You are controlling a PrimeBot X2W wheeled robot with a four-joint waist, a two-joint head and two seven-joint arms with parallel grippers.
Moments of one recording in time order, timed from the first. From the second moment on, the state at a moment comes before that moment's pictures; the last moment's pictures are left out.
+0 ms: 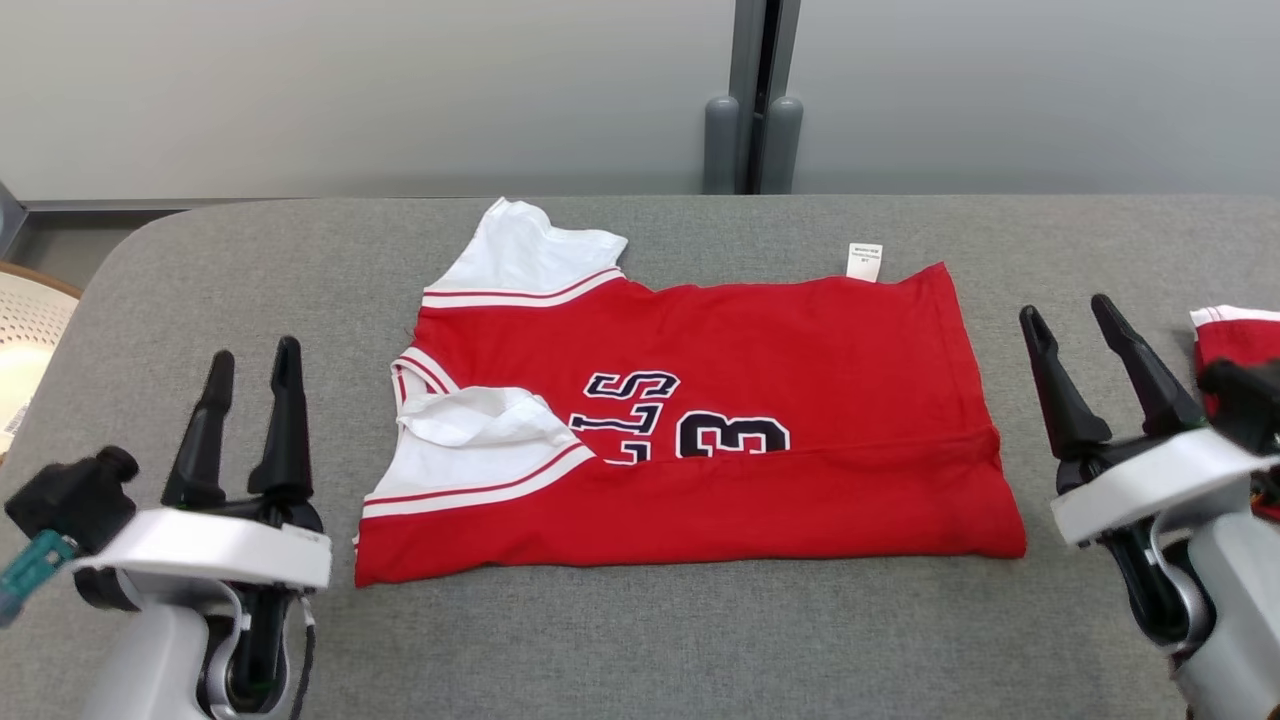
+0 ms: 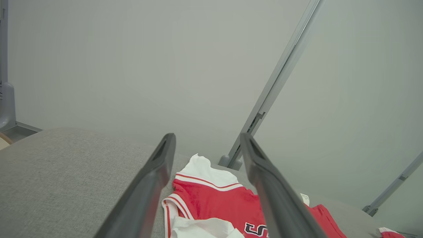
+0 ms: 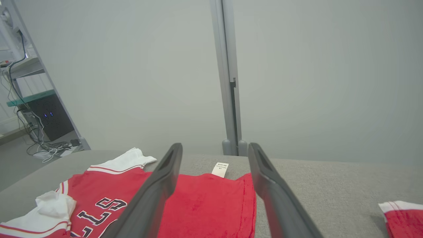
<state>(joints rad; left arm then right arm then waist) -0.27 0.29 -0.20 0.28 -0.82 -0.06 -0.26 -0.47 -0.46 0.50 0.49 0.71 0.13 -0.26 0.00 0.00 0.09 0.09</state>
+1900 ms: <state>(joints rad) -0.29 0.10 0.00 0.85 -0.31 -0.11 -0.26 -0.14 -0.06 0.08 0.43 0.27 0.13 -0.24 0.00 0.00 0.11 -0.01</state>
